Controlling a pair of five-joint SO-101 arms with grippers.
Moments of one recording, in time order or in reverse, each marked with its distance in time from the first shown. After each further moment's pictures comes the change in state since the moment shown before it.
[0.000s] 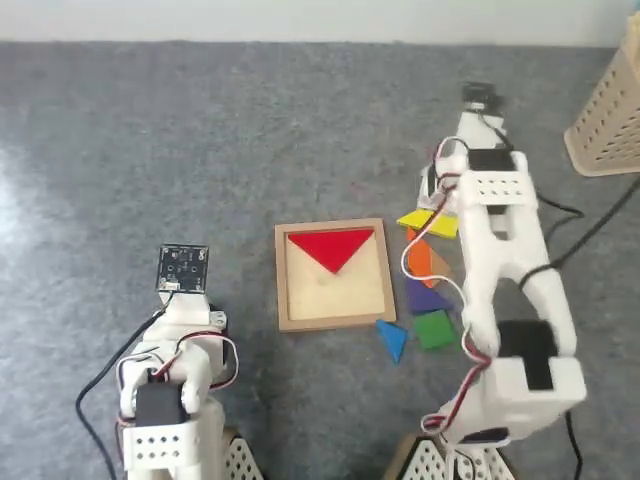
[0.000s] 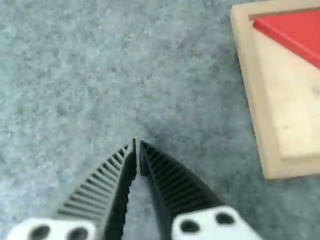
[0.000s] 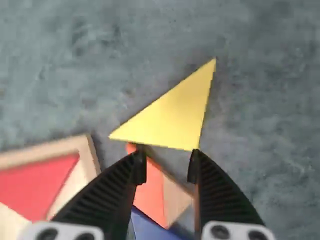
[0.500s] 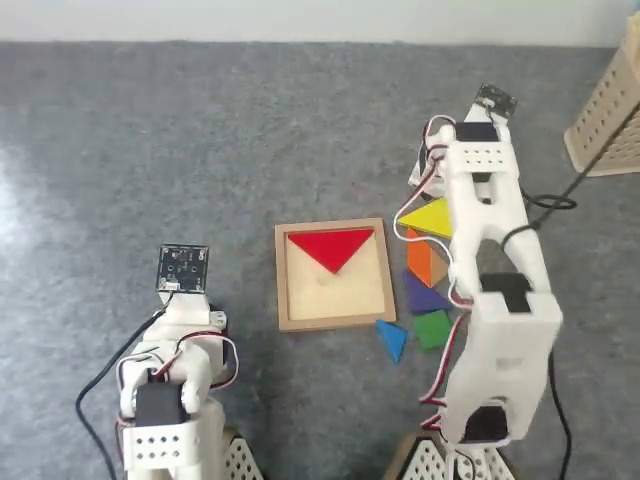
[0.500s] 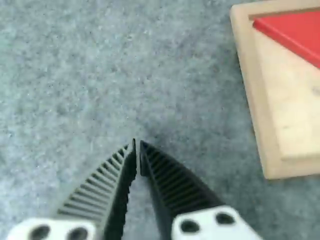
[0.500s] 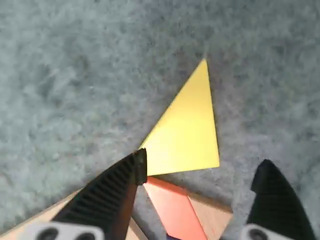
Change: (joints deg) left arm 0.0 0.0 0.0 0.0 0.0; right arm -0.4 22.3 -25.0 10.5 -18.1
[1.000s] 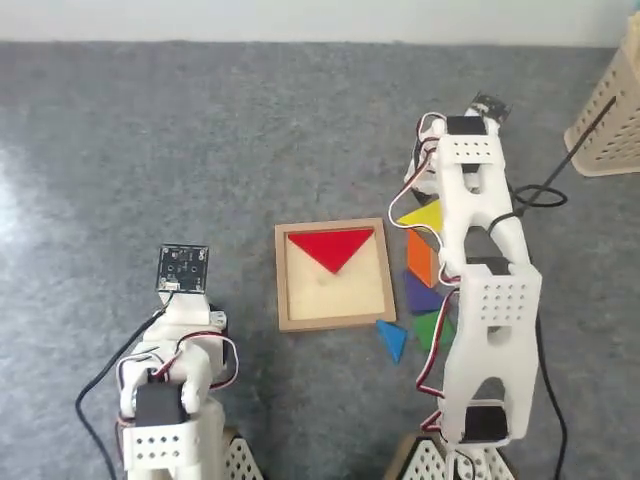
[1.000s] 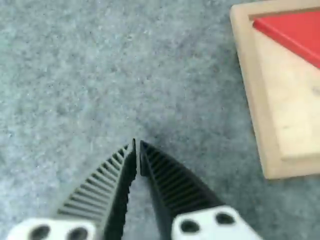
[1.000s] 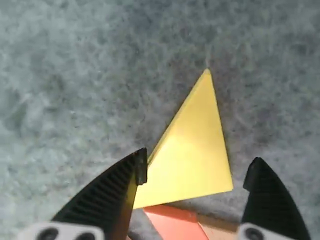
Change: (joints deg) left arm 0.1 0.0 0.0 0.0 0.0; right arm 0.0 15.3 -15.8 5.7 -4.3
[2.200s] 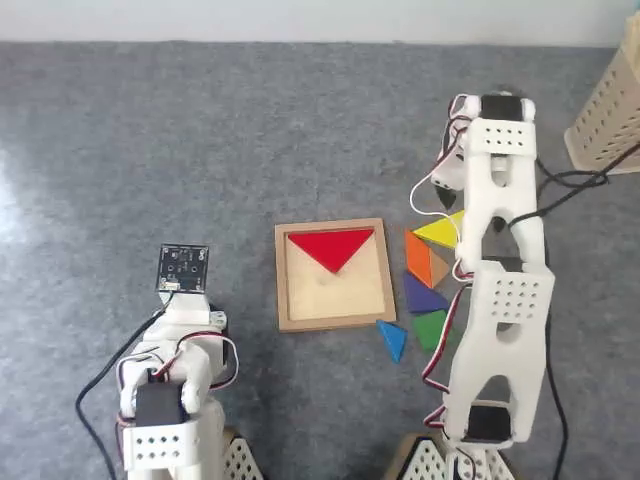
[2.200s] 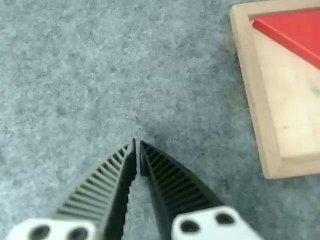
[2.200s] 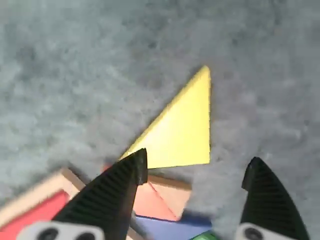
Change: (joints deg) left arm 0.0 0.0 0.0 0.0 0.0; right arm 5.0 1.8 -14.9 20.0 6.8
